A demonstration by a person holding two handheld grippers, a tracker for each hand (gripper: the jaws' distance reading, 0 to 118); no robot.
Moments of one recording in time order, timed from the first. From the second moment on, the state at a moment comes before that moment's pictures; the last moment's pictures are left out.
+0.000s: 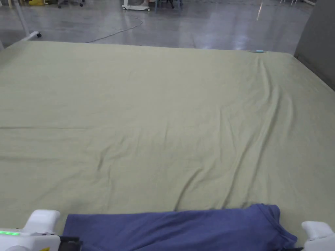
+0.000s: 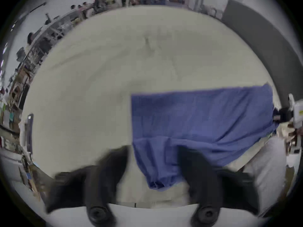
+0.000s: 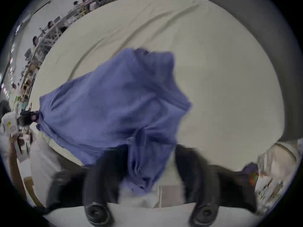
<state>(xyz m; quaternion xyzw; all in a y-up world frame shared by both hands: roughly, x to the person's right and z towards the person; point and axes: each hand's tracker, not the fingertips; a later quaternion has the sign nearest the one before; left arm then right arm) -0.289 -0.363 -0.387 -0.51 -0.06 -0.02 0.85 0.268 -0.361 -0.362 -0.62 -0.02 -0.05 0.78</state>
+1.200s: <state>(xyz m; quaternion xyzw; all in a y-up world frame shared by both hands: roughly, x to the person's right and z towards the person) -0.331 -0.446 -0.429 -0.57 -0.14 0.27 0.76 0.161 -0.347 -0.345 -0.54 0.17 -0.22 0.79</state>
